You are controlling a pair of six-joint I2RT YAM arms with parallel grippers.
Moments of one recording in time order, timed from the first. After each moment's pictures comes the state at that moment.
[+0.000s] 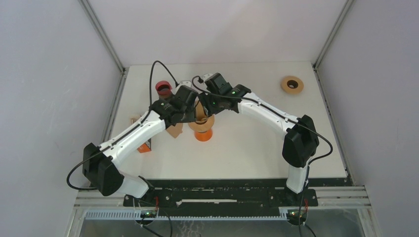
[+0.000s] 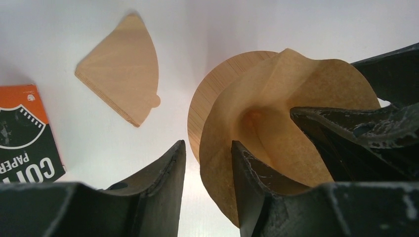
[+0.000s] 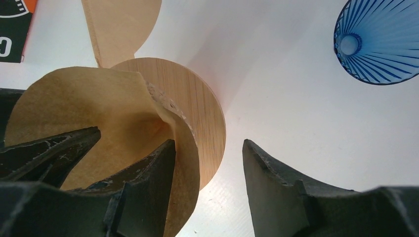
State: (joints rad) left arm -0.67 1.42 1.28 -0.78 -0.37 -0.58; right arm 0.77 1.85 1.69 -0.71 0.02 0.17
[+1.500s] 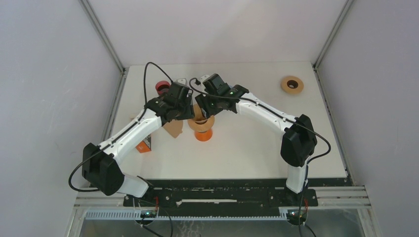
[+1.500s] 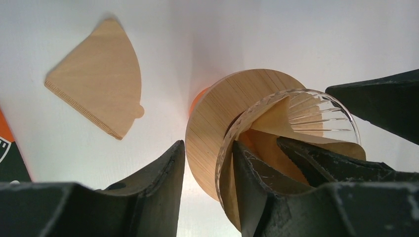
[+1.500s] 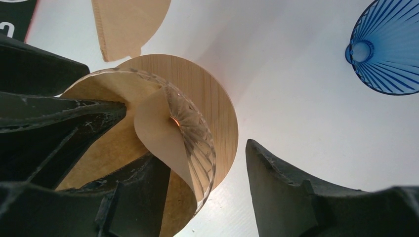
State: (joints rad) left arm -0.56 1.42 1.23 -0.67 -0.19 -0.55; right arm 0.79 1.87 1.70 -0.71 0.00 0.13
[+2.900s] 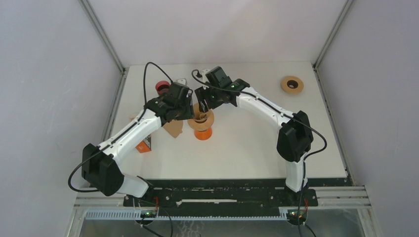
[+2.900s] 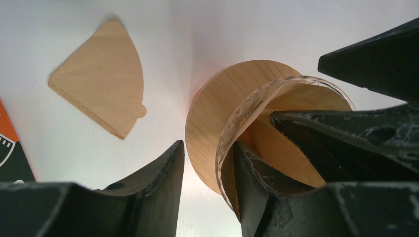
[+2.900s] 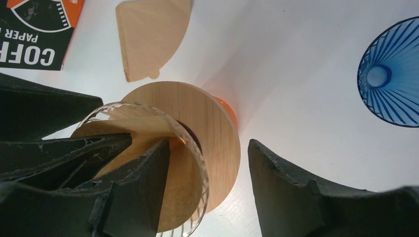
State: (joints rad) left arm -0.56 1.42 1.22 -0.68 -0.19 -0.54; right arm 0.72 1.94 1.79 -0.69 -0.14 0.16
